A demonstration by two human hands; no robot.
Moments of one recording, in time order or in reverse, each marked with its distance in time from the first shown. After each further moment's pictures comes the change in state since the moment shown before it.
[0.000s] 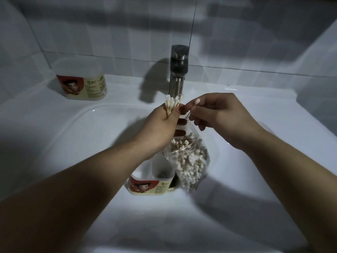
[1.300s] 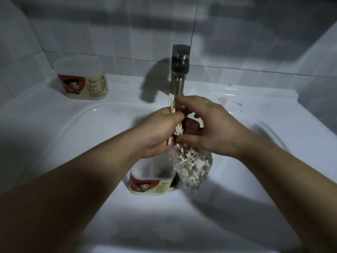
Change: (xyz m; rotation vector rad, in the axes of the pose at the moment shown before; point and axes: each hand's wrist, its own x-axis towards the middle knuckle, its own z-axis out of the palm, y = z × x) left_hand -0.013 0.029 0.002 -0.375 -0.188 -0.241; right_hand -0.001 0.014 0.006 -0.670 -0.202 -0.475
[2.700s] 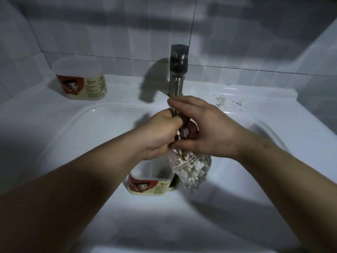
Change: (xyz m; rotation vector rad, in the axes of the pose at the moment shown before) left_hand -0.002 -0.003 0.004 0.117 0.053 -0.025; right_hand 0.001 -0.006 0.002 -0.065 -0.041 -0.052
